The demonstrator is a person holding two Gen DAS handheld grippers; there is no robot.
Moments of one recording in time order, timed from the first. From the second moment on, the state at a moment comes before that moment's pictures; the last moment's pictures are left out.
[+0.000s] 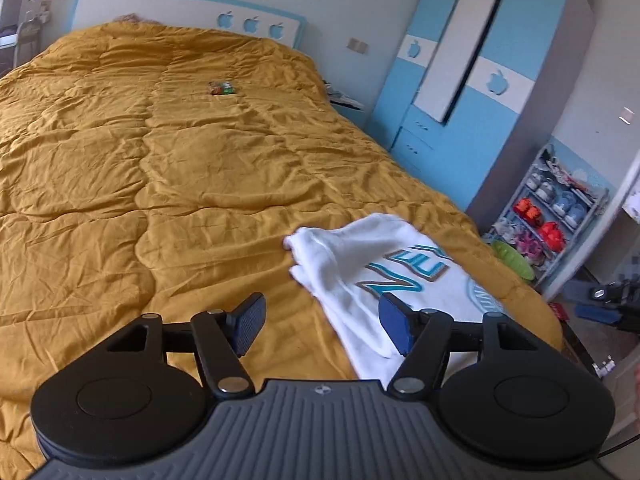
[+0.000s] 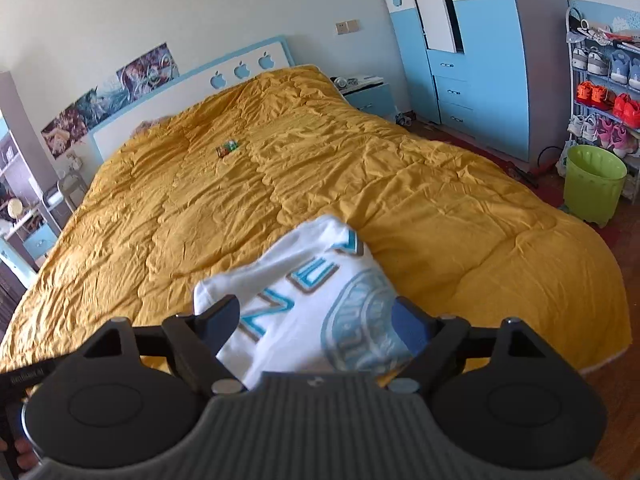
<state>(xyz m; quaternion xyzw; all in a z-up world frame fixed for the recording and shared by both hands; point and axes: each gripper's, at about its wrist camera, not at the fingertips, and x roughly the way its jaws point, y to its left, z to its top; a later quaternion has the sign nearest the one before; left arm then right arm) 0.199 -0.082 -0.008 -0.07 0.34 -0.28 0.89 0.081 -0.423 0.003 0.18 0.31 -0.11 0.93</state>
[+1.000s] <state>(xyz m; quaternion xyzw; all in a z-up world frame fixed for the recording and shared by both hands) 0.116 -0.143 -0.039 0.00 0.40 -0.24 0.88 0.038 -0.305 -0.055 0.07 0.40 -0.11 0.91</state>
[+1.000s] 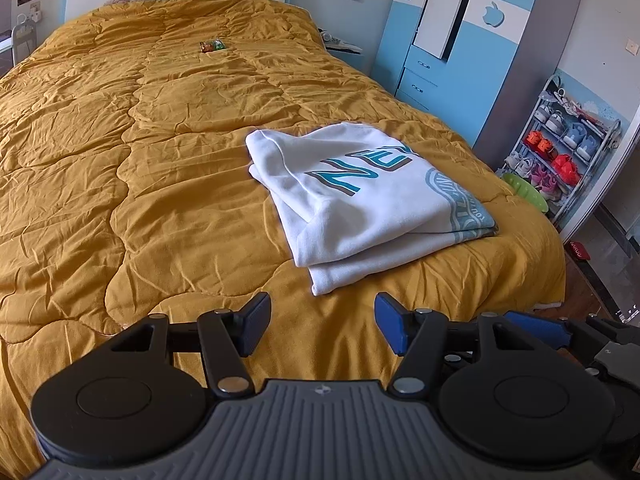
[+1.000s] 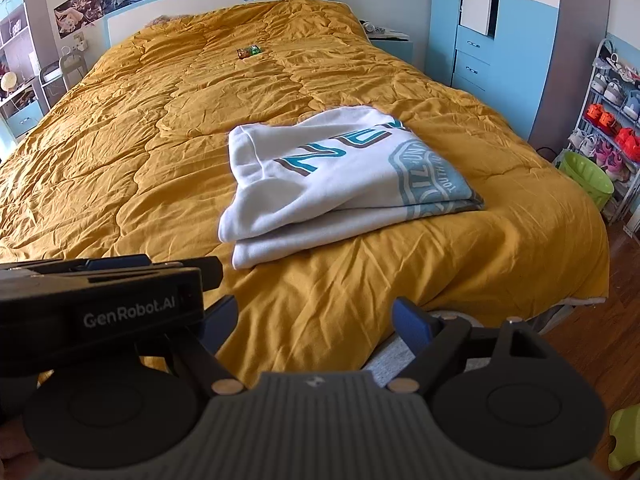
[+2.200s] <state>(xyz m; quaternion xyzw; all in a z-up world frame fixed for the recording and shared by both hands) 0.117 -0.143 -0.056 0.00 0.43 -0.21 0.88 0.047 -0.299 -0.076 0.06 0.42 -0.09 0.90</state>
